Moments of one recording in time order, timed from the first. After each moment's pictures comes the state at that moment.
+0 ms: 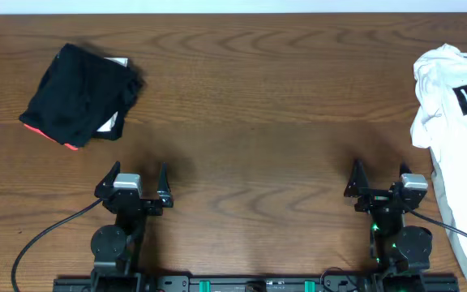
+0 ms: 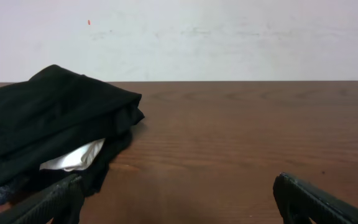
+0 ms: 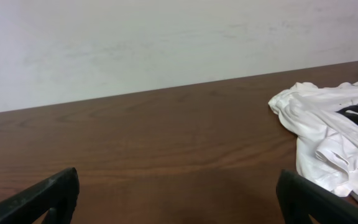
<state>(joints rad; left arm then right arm) -0.05 0.01 0.02 -0.11 0.03 -0.04 0.08 0.01 0.01 -0.06 0.10 0.19</state>
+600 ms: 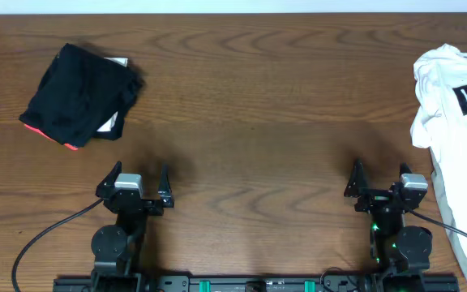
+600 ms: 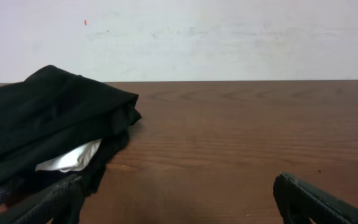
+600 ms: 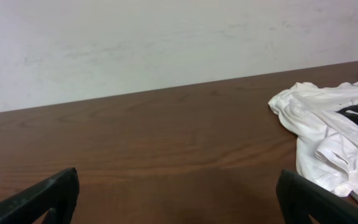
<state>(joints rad) -0.07 0.01 0.02 -0.11 0.03 -0.04 0.08 0.01 0.01 -0.06 0.10 0.19</state>
